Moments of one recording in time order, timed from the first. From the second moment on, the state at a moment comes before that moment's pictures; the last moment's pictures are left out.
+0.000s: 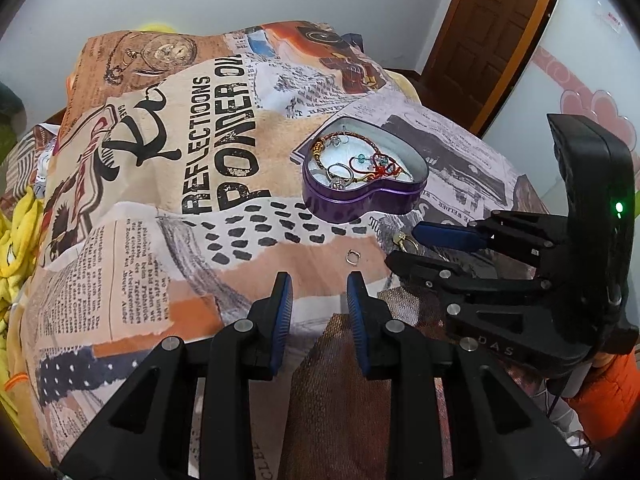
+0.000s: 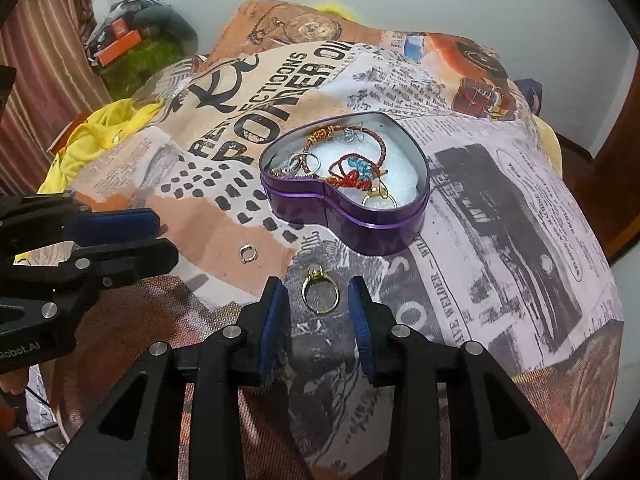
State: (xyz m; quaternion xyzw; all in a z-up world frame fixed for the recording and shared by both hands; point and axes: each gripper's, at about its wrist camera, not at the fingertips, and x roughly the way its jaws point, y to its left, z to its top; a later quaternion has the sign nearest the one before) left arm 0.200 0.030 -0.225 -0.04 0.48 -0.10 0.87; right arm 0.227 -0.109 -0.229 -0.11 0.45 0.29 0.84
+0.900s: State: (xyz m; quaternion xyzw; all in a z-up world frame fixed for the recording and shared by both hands) left arm 0.229 0.000 -0.247 -0.01 0.49 -0.13 0.86; right arm 0.228 -0.143 -0.215 -0.07 0.42 0.28 0.86
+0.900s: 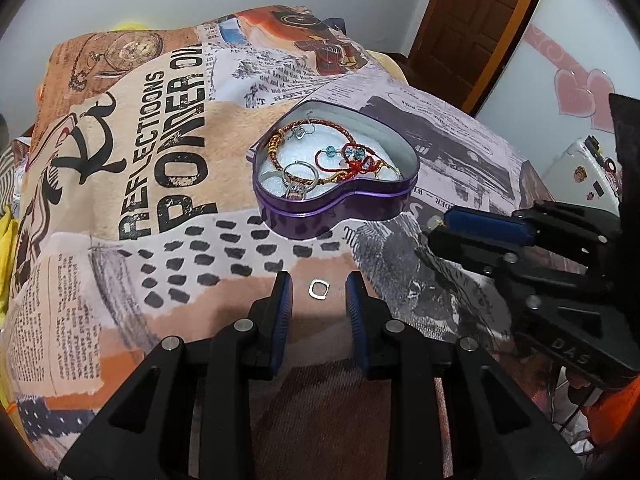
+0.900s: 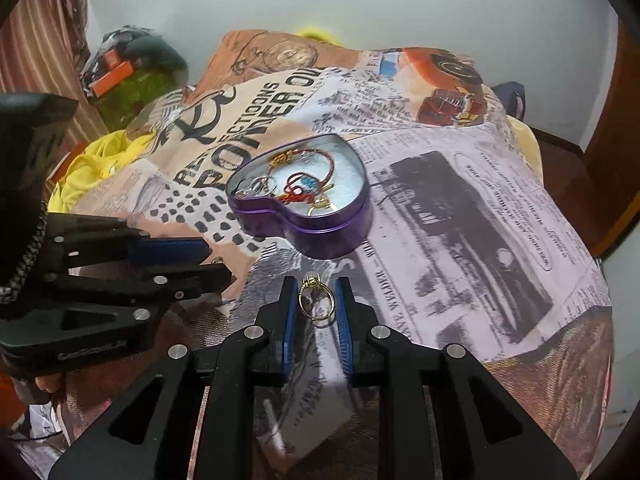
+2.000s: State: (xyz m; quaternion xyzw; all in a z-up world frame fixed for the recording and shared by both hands) left arm 0.217 0.007 -0.168 0.00 0.40 -0.11 0.91; right arm 0.225 -0.154 -0.154 -0.05 0.35 0.27 0.90
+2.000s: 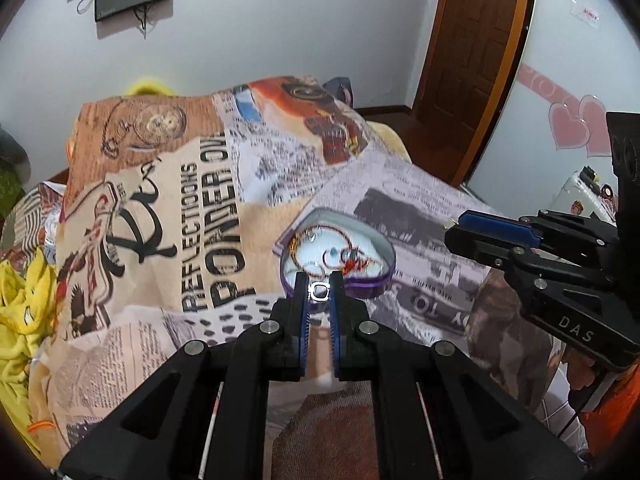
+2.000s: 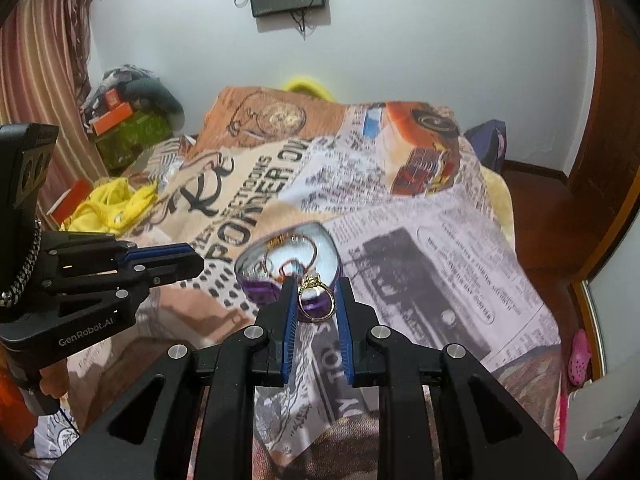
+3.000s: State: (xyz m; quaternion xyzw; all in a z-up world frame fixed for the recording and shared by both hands) left arm 0.267 0.009 -0.170 -0.02 0.39 -0.11 0.91; right arm 0.269 -0.138 -0.160 -0.03 0.35 0.28 0.90
